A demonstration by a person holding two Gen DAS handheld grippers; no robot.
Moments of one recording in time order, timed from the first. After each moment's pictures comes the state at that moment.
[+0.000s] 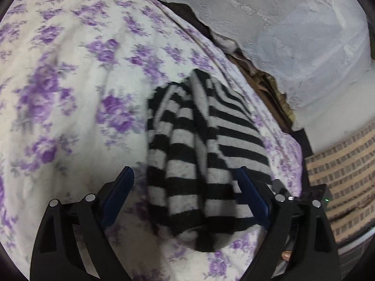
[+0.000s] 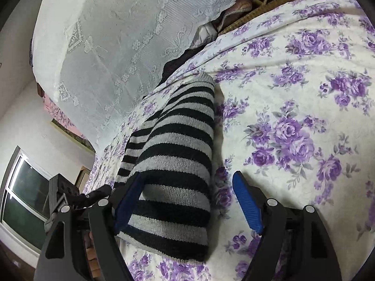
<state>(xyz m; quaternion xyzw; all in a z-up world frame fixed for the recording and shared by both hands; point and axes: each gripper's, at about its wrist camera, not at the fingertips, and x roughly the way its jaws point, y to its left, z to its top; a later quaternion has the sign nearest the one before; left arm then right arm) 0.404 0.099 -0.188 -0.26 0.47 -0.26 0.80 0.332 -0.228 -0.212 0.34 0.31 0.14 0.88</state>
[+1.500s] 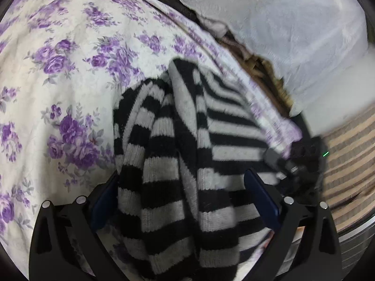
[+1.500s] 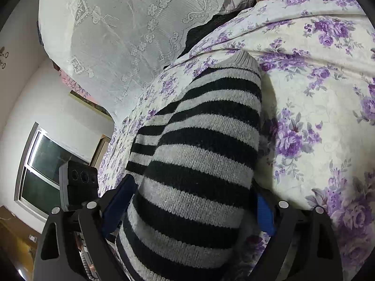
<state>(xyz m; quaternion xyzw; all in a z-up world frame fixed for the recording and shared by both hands) 0.444 0.058 -0.200 -0.19 0.49 -0.29 0.80 0.431 -0.213 -0.212 0.31 0.38 0.26 0.83</state>
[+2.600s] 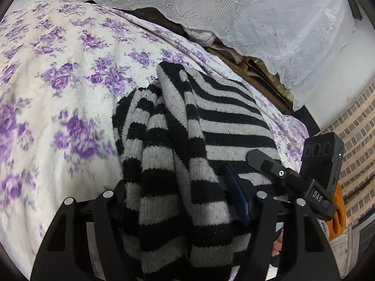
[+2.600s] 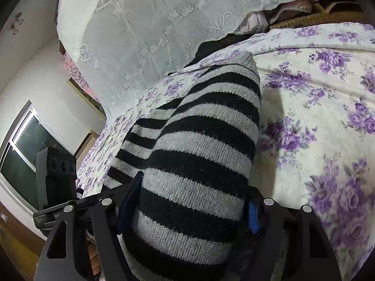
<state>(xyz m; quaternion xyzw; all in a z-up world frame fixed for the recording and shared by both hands) 0.406 0.052 -0.186 -0.17 0.43 -0.28 0.84 0.395 -0.192 -0.205 0.23 0.33 0.24 0.88</state>
